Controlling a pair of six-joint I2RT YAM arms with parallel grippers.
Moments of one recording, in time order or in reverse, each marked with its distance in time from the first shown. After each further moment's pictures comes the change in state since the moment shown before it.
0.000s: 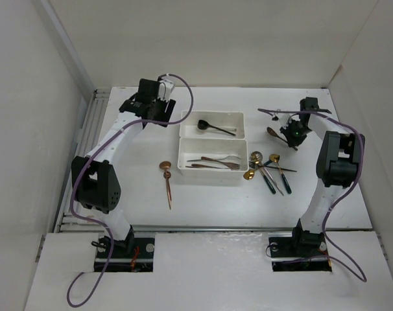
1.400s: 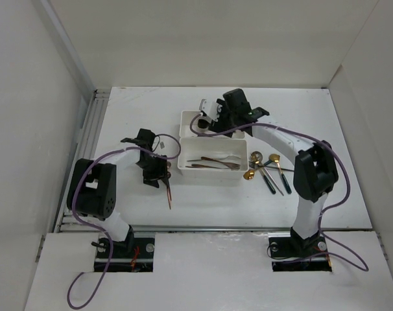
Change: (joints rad) left arm 0.053 -0.094 -0.618 -0.132 0.418 -0.480; right arm 0.668 -0.083 0.144 0.280 0.190 0.150
